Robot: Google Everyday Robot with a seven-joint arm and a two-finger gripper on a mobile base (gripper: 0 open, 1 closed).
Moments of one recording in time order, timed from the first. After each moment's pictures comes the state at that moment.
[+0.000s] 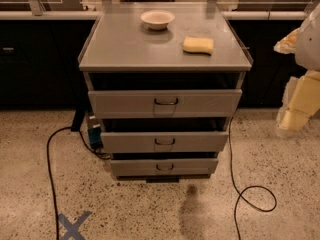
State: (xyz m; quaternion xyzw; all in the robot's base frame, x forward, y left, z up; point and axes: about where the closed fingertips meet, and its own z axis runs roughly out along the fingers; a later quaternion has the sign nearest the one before) arm 0.438 -0.217 0.976 -0.60 0.78 -0.03 0.16
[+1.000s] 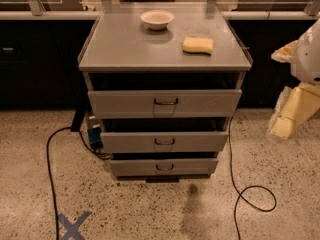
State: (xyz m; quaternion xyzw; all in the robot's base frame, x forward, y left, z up) arm 0.447 -0.217 0.953 -0.59 0.78 -0.02 0.19
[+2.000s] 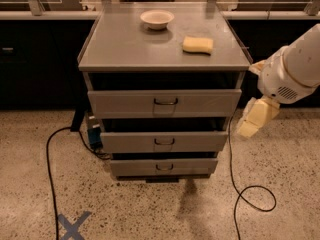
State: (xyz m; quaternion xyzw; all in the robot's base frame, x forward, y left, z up) arm 0.501 -0.202 0.888 -0.56 0.79 0.00 0.24
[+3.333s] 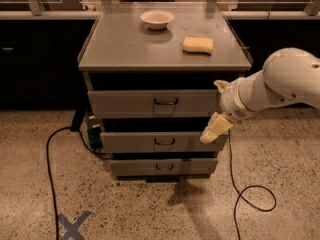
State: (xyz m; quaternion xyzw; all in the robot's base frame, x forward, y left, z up) arm 0.578 -0.157 0.783 -0.58 0.74 0.03 0.33
